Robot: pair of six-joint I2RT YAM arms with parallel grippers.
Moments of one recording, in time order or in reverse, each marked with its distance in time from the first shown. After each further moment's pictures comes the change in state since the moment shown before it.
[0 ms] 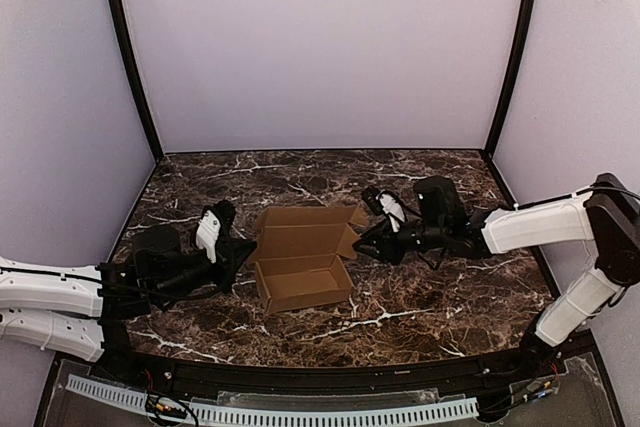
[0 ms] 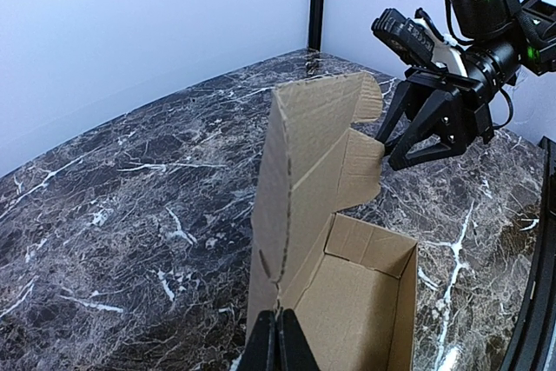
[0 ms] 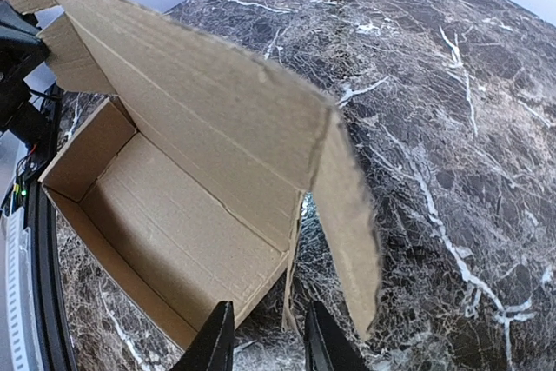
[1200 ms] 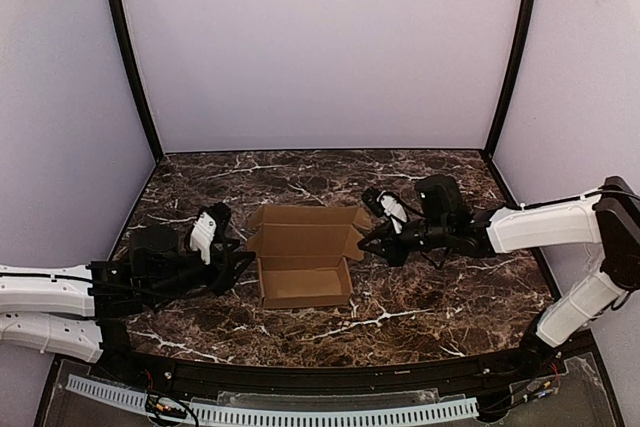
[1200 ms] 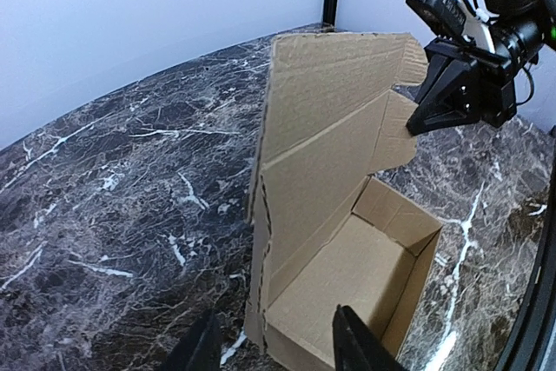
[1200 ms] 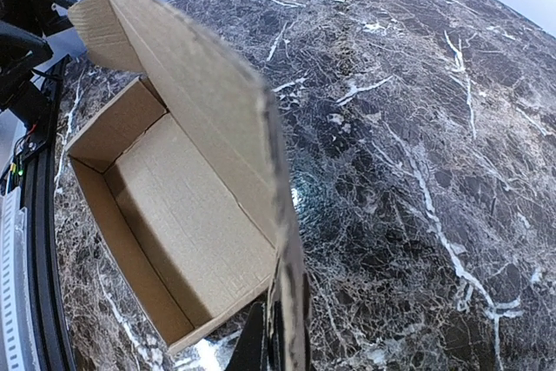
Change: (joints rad) left arm 0.006 -0.066 0.009 -0.159 -0.022 -0.042; right arm 0.006 -0.026 0.005 -0.050 -0.006 -0.054
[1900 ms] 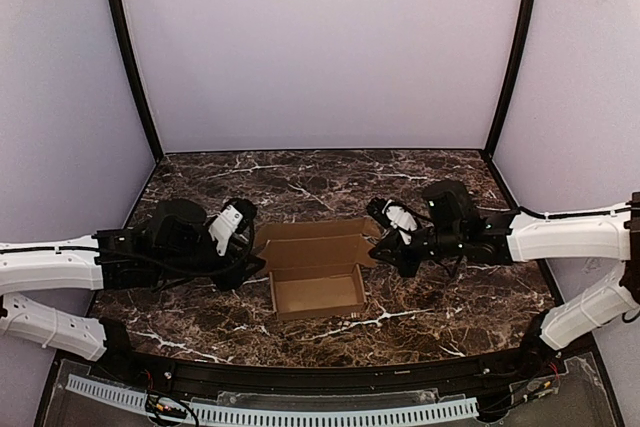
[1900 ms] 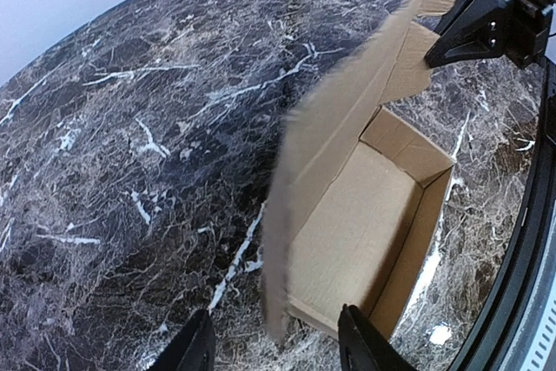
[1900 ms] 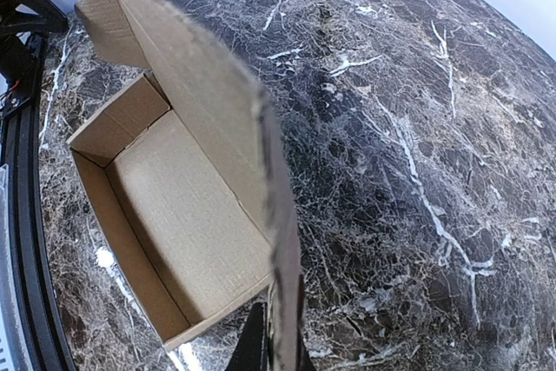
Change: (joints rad) left arm 0.039 0.149 0.262 -0.381 0.155 0.002; right arm 0.074 -0.163 -0.034 -0.188 0.155 -0.092
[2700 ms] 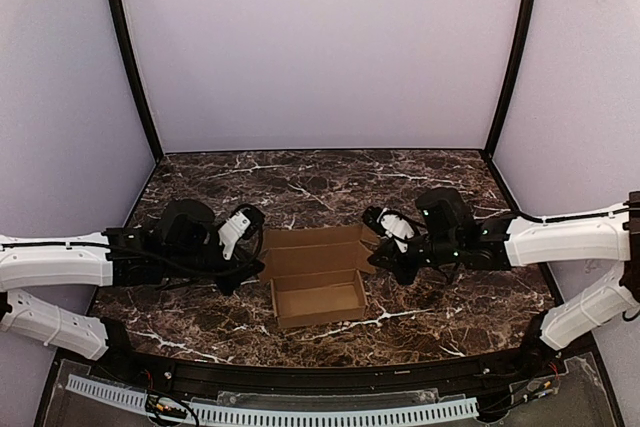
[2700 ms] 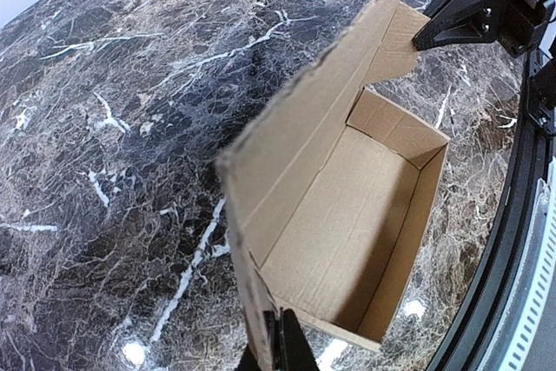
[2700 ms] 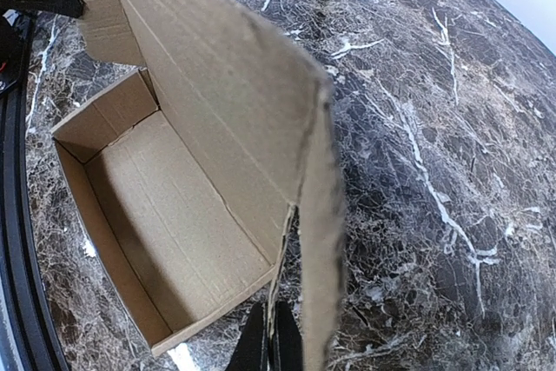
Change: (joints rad) left arm 0.036 0.066 0.003 -0.006 0.144 -0.005; right arm 0.052 0.001 -0.011 -0.024 0.079 -0.005
